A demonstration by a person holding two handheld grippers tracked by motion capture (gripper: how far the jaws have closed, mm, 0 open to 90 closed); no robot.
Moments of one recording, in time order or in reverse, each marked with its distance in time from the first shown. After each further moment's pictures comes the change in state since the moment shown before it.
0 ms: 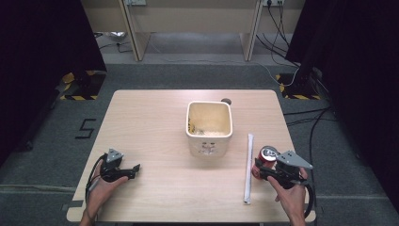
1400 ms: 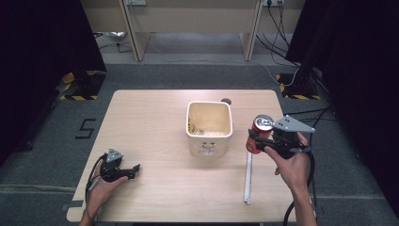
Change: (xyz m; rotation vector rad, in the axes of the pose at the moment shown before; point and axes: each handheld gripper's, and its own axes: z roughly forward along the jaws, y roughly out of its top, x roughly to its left) left arm 0.000 0.000 0.000 -0.001 -0.001 -0.002; right arm 0.009 0.117 -0.011 -0.062 0.093 -0.087
